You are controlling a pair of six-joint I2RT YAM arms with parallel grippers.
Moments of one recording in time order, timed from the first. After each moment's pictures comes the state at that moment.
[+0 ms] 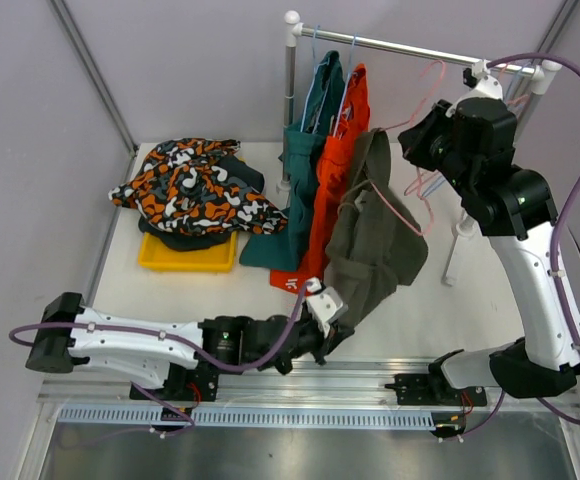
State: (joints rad) left arm -1.54 1.17 0.87 0.09 -0.41 -0.30; right arm 0.48 1.35 1.96 -0.86 0.26 0.56
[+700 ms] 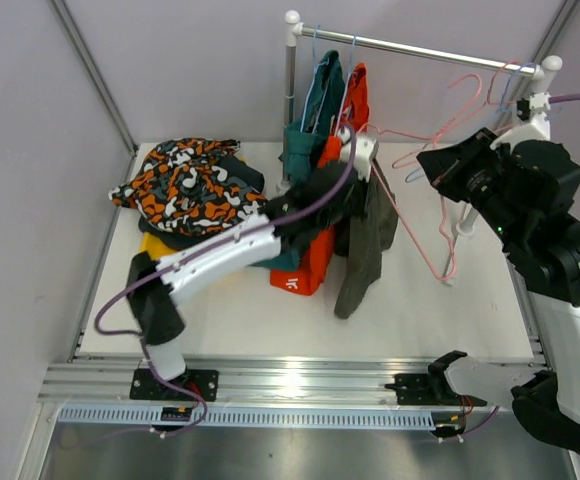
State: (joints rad) left arm -1.03 1.72 1.64 -0.23 -0.30 -0.31; right arm 0.49 1.14 1.88 -0.90 0.22 0.70
